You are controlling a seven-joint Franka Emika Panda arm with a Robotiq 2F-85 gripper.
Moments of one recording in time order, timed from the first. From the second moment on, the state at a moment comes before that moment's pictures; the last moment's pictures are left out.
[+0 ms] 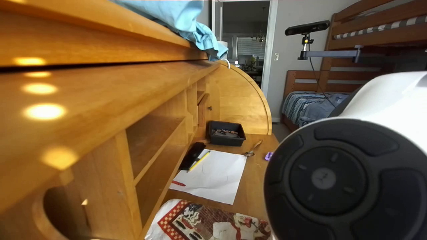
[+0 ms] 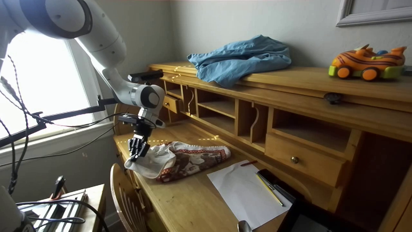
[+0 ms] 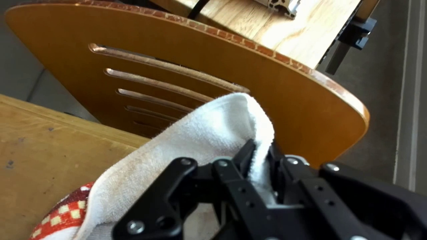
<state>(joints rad) 0.54 0.51 0.29 -2.05 -0.09 1.85 0.32</state>
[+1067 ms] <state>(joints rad) 0.53 0.37 0.27 -2.16 -0.11 1.80 0.49</state>
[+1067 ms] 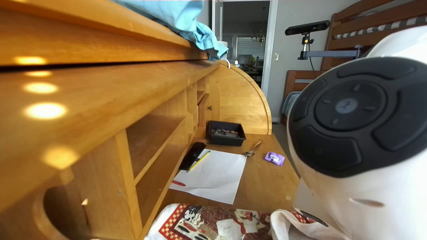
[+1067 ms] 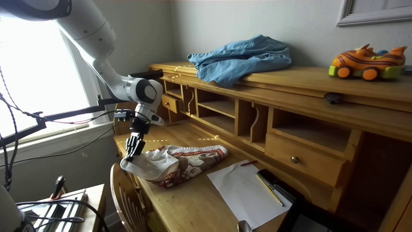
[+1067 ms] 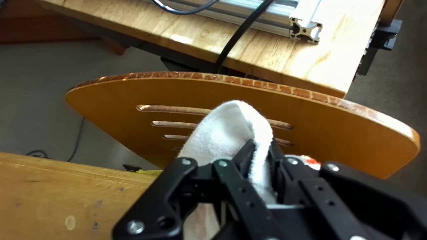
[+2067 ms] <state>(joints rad) 0.50 0.30 0.24 -2.16 -0.39 1.85 0.68</state>
